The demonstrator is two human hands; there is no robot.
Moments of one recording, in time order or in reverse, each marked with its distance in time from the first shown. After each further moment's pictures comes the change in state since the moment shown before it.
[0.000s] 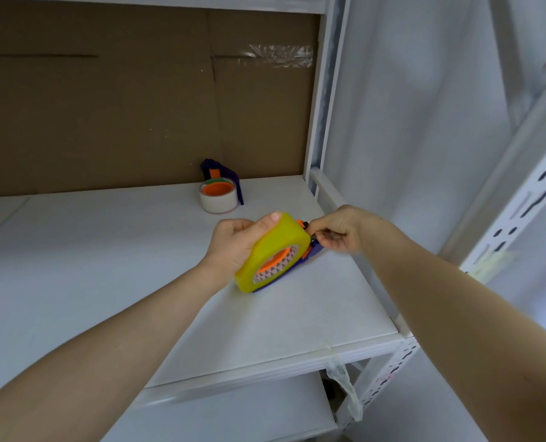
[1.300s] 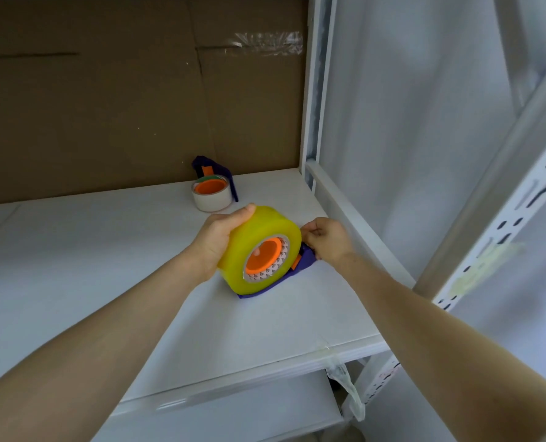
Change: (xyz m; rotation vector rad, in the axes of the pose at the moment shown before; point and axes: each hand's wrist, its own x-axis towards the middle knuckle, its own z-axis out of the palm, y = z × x) left_hand 0.024 -0.001 -0.015 -0.107 -0.171 -0.103; right_hand 0.039 0.054 0.018 -0.194 0.191 -0.523
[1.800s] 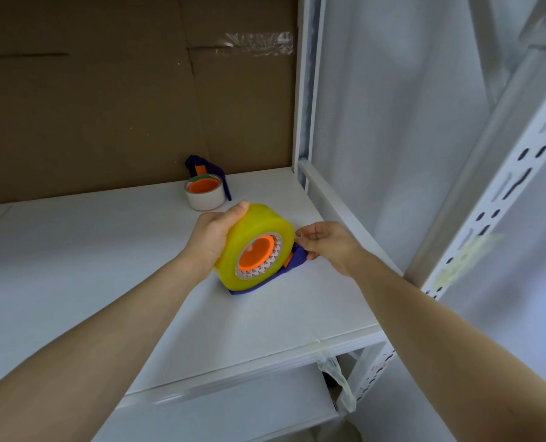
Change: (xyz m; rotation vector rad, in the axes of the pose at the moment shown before) left_hand -0.007 -0.001 0.010 0.051 0.120 0.096; right_hand -0.008 0.009 -0.018 0.186 -0.166 0.087
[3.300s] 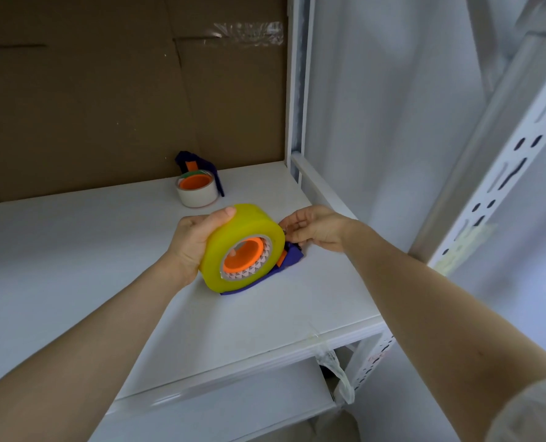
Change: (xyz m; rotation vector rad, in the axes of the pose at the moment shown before) left_hand -0.003 -0.010 -0.017 -0.066 0.000 -0.019; right_hand 0.008 -0.027 -0.007 -0.005 -0.292 0.065
